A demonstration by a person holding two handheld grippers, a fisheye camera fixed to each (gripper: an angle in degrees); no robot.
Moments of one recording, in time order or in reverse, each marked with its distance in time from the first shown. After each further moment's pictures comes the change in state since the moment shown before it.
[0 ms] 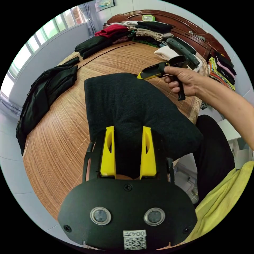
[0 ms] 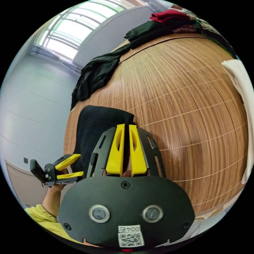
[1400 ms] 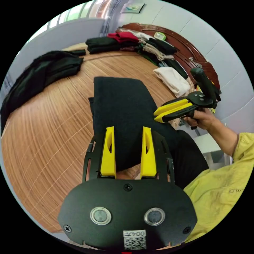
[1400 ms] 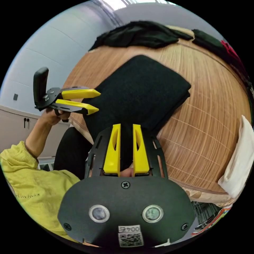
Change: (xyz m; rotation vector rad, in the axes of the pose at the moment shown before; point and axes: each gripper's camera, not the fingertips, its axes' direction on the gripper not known) left arm -0.056 0.016 0.086 0.087 0.308 -0.169; right arm -0.149 0.085 0.031 -0.383 0.139 -0.463
